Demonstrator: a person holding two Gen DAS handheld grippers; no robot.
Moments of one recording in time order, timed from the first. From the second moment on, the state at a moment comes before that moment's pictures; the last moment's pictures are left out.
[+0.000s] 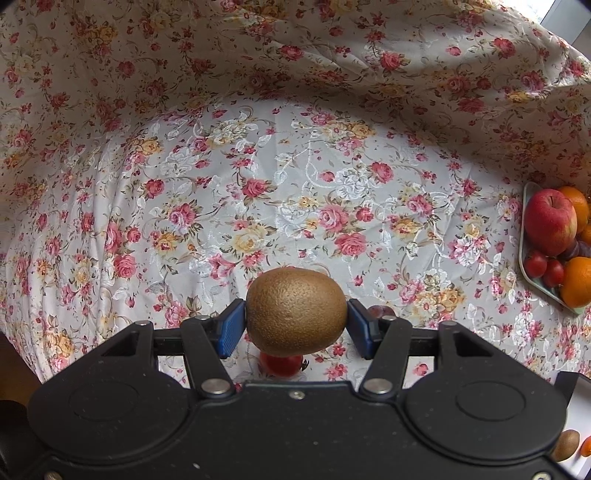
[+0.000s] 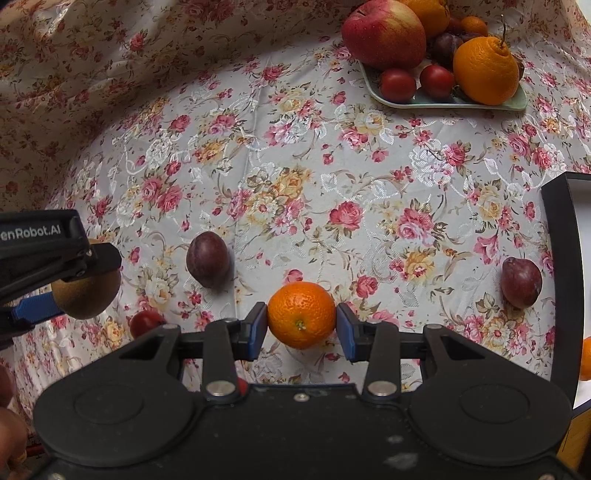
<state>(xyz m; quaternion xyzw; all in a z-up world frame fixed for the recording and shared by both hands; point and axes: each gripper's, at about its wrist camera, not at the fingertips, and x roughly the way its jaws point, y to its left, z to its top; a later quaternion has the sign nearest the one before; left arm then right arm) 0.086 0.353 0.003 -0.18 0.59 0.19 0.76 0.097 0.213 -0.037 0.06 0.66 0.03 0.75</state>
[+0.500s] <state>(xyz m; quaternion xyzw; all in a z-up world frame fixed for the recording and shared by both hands) 0.103 0.279 0.016 -0.14 0.59 0.15 0.78 0.109 0.110 -0.002 0.11 0.61 -0.04 0.78</state>
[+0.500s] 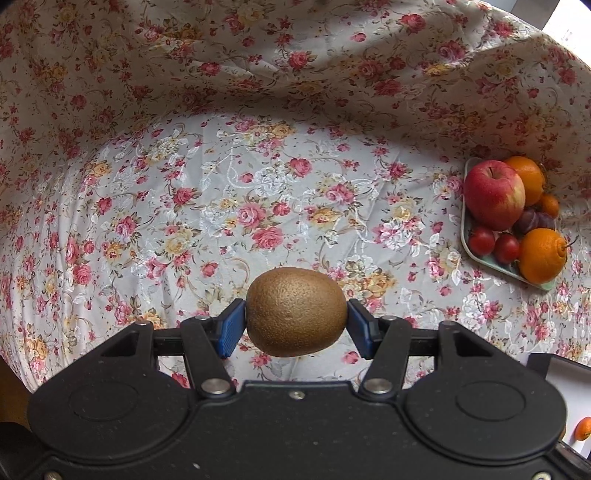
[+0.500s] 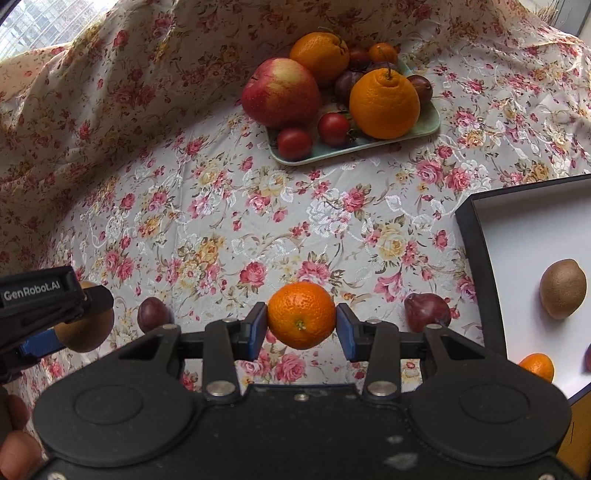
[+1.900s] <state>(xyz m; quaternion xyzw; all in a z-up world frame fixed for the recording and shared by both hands) 0.091 -0.037 0.003 0.04 0.59 -0.08 0.80 0.034 -0.212 -0.005 0.24 0.57 -0.30 0.73</state>
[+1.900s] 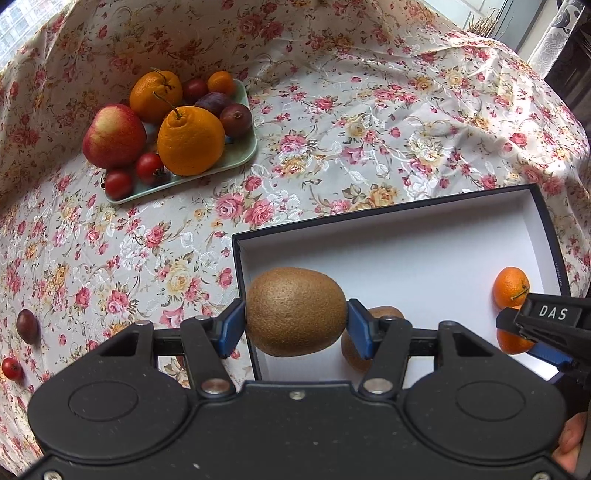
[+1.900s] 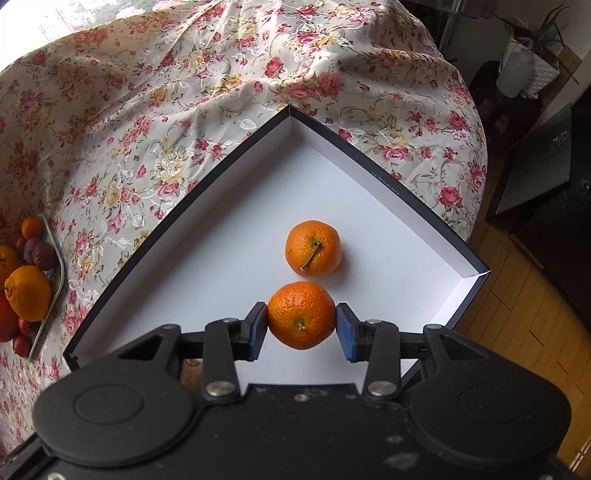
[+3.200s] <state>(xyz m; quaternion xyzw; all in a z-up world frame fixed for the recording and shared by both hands) 0.104 -0.060 -0.001 0.04 0.58 -0.08 0.81 0.024 -0.230 -0.013 0.23 0.58 -0.31 0.72</state>
